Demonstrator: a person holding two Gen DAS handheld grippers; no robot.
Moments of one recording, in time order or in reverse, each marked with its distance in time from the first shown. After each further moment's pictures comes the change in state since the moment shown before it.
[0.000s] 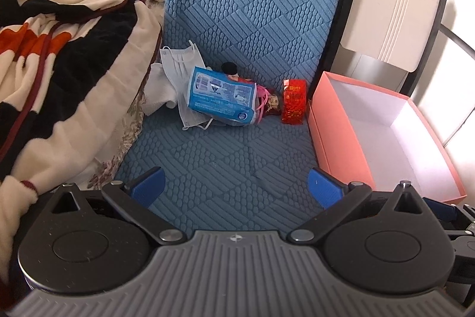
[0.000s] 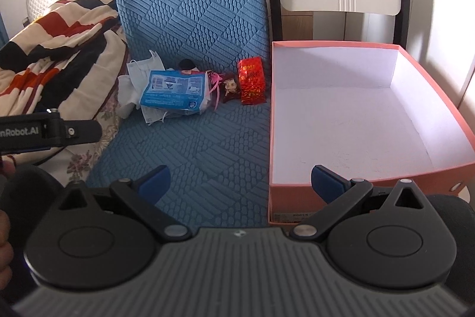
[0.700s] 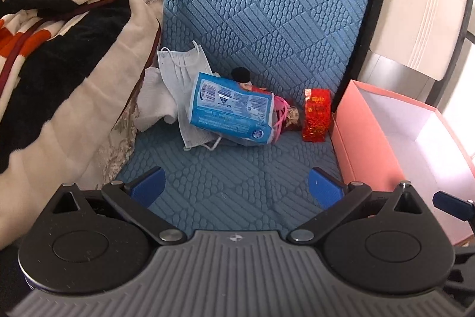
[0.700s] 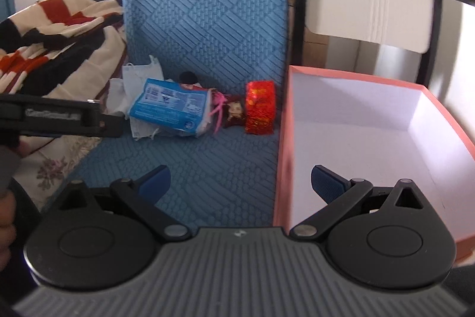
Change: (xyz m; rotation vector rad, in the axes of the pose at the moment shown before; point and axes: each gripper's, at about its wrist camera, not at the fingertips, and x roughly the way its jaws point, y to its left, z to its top) left arm 0.085 0.015 0.022 -0.011 -0.027 0.028; right arm 0.063 0.016 0.013 -0.137 -0.099 -0.015
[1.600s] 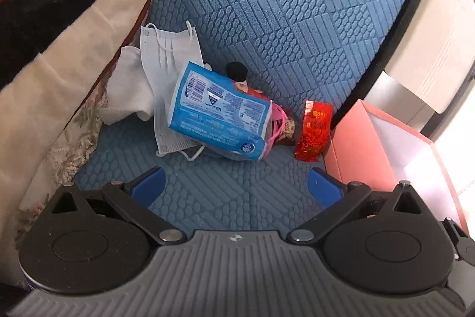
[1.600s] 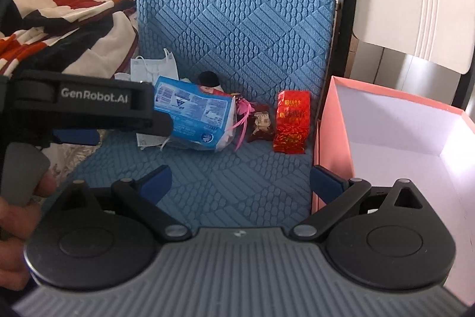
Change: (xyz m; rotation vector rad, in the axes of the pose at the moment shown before) left arm 0.068 0.023 0.023 -0.152 0.045 -0.120; right arm 0.064 0.033 0.022 -0.073 0.009 0.036
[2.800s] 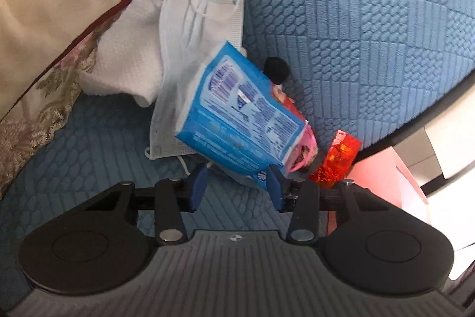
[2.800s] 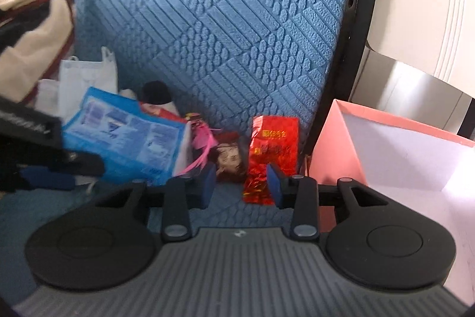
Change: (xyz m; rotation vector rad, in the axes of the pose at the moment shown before) left arm 0.084 0.047 0.027 -0.316 0.119 -0.061; right arm 0.111 -0.019 0.037 -0.042 -0.011 -0.141
